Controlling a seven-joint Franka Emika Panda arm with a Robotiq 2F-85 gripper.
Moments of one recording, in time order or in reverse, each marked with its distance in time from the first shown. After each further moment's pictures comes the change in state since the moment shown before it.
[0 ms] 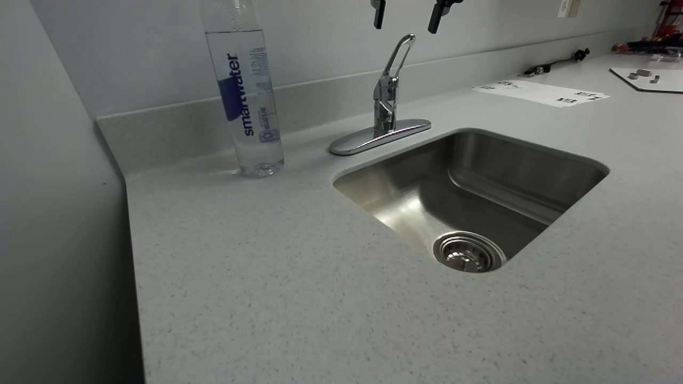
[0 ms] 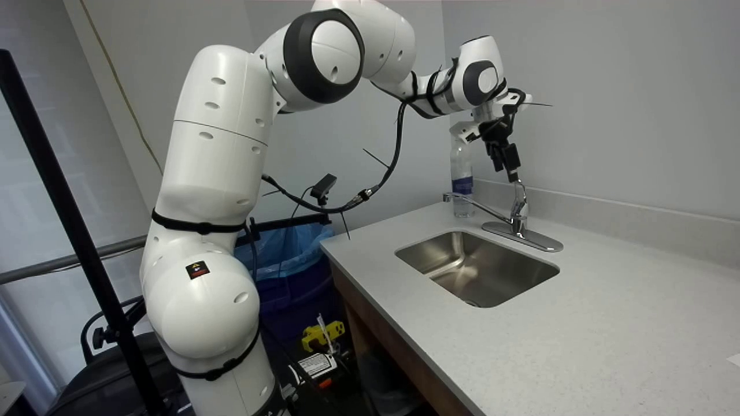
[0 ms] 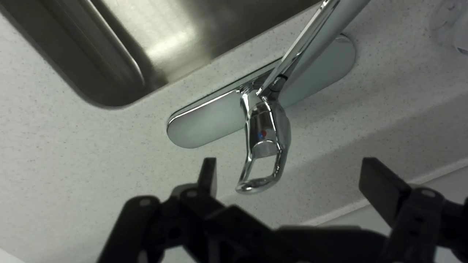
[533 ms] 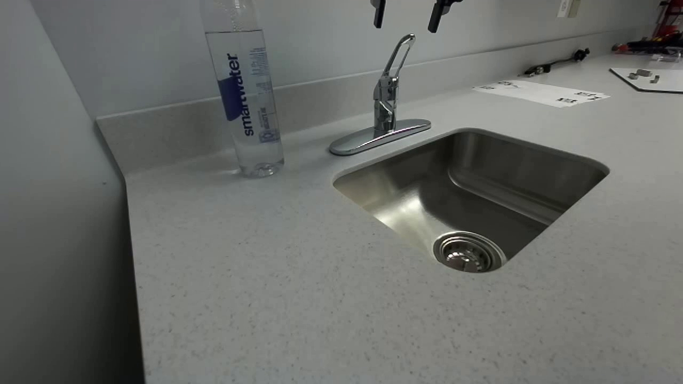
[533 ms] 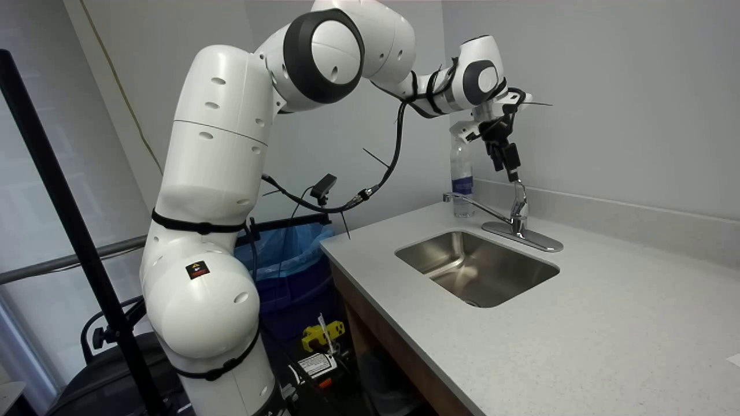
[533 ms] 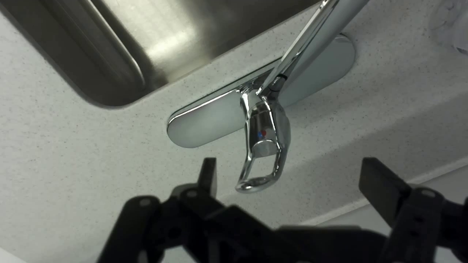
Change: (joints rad) arm 0.000 0.000 0.000 0.003 0.000 -0.004 0.000
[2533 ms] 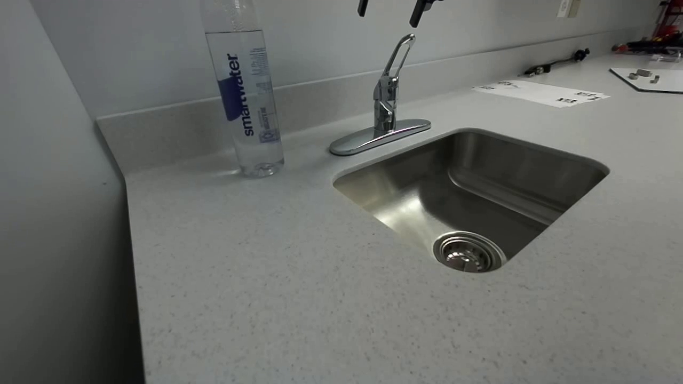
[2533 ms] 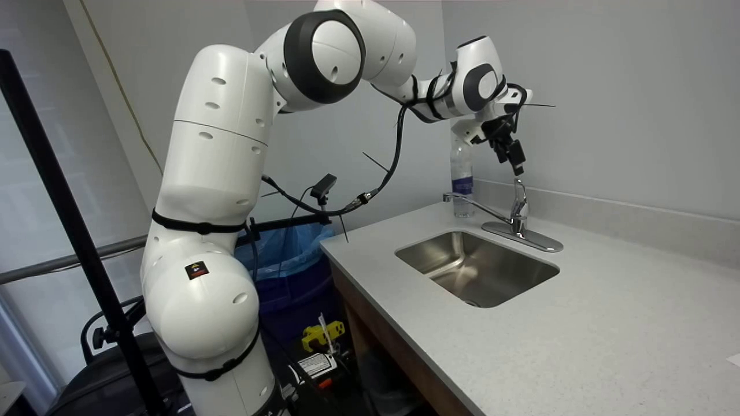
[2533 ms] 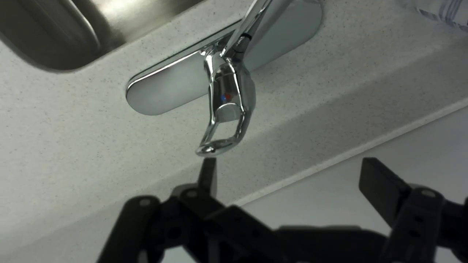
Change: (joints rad) arm -0.009 0.000 0.009 -0.031 0.001 0.181 -0.018
